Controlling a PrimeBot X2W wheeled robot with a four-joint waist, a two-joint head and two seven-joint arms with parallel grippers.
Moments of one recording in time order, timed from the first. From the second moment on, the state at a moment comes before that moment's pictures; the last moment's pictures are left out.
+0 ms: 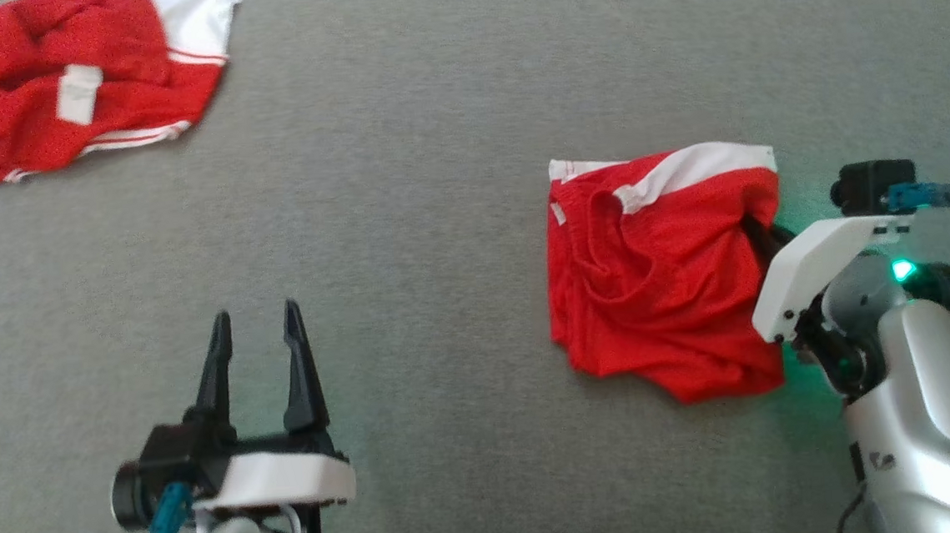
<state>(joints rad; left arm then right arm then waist) -0.12 0.24 -0.47 0.10 -0.55 0.30 -0.25 -0.39 -0.05 -0.05 0.42 0.22 0.13 0.49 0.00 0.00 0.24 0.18</state>
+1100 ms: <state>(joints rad) -0.30 0.35 -0.55 -0.08 -0.42 0.31 -0.07 -0.71 -0.15 -0.11 0.53 0.23 0.13 0.29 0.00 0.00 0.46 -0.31</state>
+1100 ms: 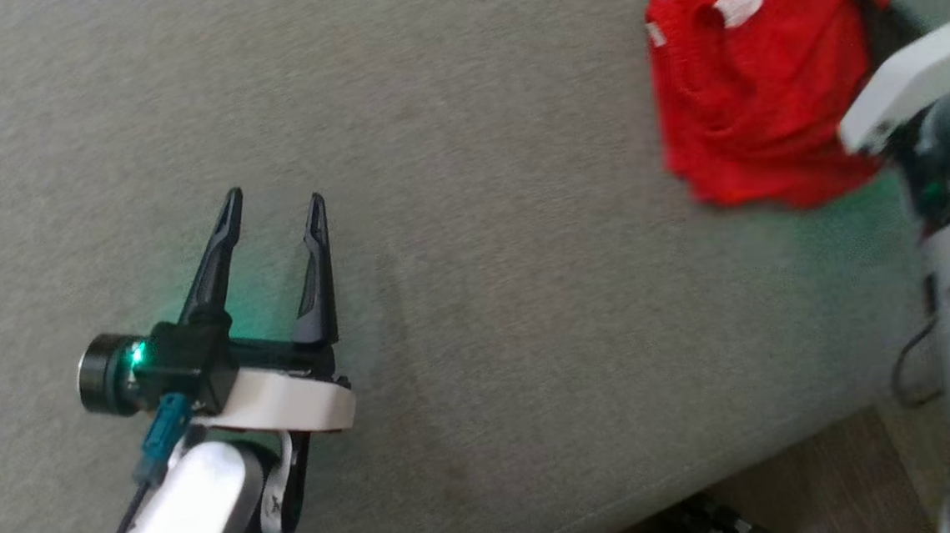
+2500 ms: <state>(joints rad) -0.24 0.32 -0.51 0.03 -0.52 0.33 -0.17 -0.71 -0.18 -0.10 0.44 0.03 0.13 0.05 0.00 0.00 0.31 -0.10</state>
